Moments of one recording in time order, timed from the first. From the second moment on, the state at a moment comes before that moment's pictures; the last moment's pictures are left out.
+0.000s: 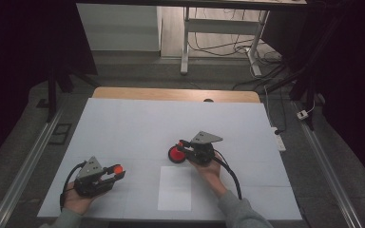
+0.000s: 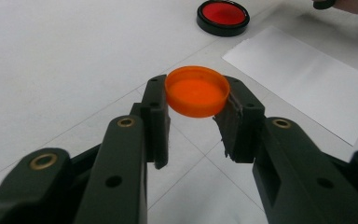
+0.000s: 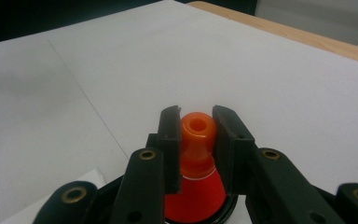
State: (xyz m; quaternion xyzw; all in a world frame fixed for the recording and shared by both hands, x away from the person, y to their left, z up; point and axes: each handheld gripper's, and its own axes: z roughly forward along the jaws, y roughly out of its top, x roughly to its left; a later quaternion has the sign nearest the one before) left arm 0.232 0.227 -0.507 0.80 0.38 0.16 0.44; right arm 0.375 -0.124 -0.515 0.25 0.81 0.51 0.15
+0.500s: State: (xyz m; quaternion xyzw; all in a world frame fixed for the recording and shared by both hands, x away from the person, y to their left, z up) left arm 0.232 0.228 -0.508 0.80 0.38 0.16 0.44; right arm 0.374 -0.116 -0.525 0.24 0.83 0.48 0.15
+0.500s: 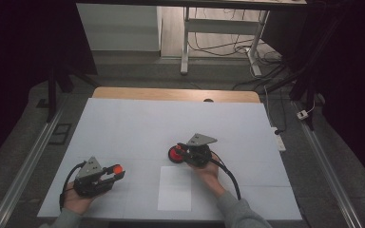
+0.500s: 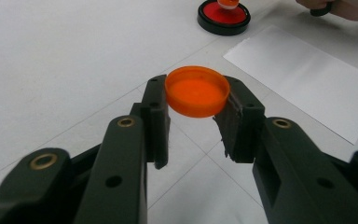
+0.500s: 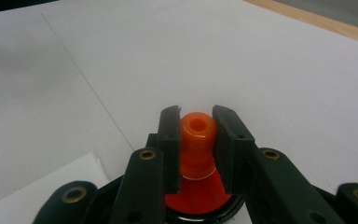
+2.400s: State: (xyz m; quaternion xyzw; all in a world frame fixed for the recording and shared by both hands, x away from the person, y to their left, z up) left arm 0.230 0.230 -0.507 0.79 0.39 0.17 0.44; right arm 0.371 -0.115 -0.534 0.24 0.83 0.47 0.17
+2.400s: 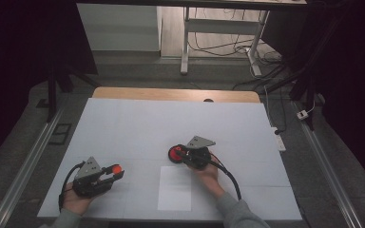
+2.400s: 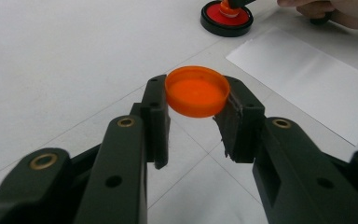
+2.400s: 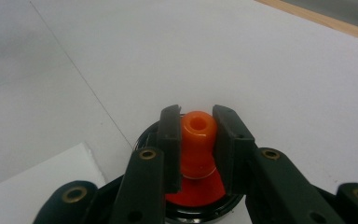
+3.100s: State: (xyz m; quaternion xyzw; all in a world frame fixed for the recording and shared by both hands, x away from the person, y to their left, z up) left arm 0.231 0.232 -0.509 0.79 0.39 0.17 0.44; right arm 0.373 -0.133 -0.509 0.27 0.79 0.53 0.15
